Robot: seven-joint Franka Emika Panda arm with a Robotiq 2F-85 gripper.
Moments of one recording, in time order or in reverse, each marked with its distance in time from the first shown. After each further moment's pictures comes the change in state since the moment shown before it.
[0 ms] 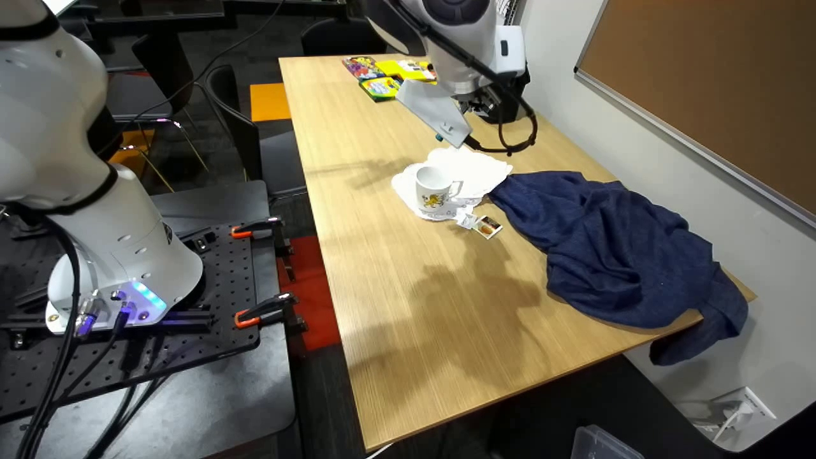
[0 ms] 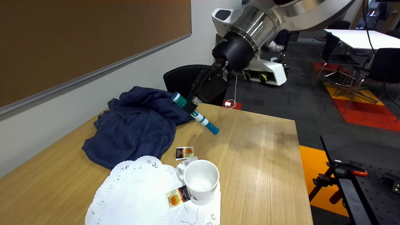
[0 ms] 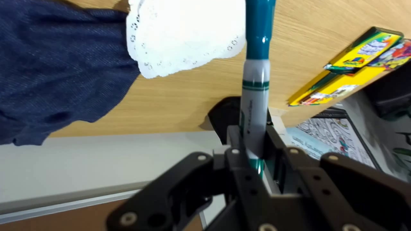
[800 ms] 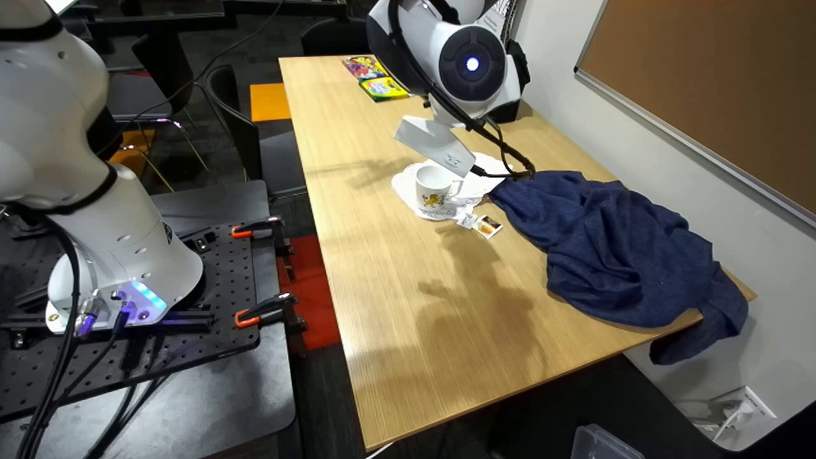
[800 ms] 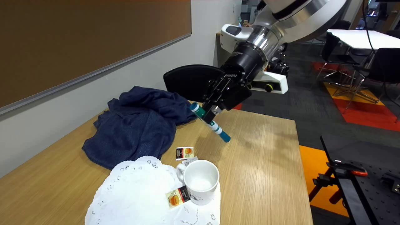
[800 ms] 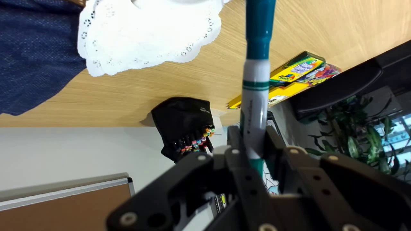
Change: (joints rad) arm -0.010 0.028 -0.121 -0.029 0.022 -0.302 -0.304
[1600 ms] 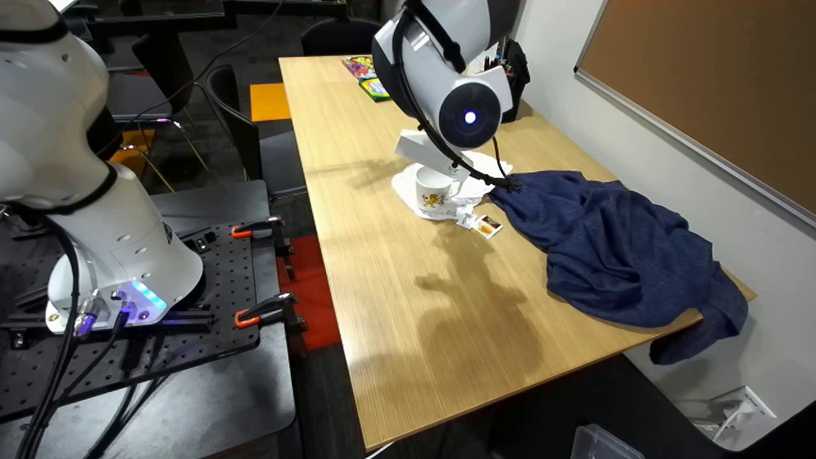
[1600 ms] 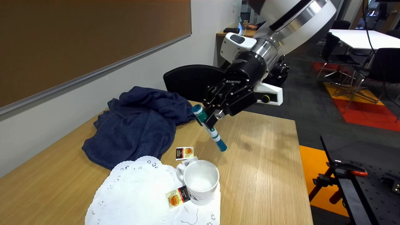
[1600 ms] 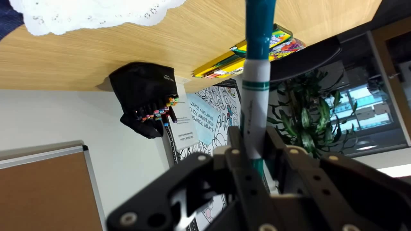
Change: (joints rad) arm -0.002 0.054 -0.046 0.000 0.121 -0.210 -0.230
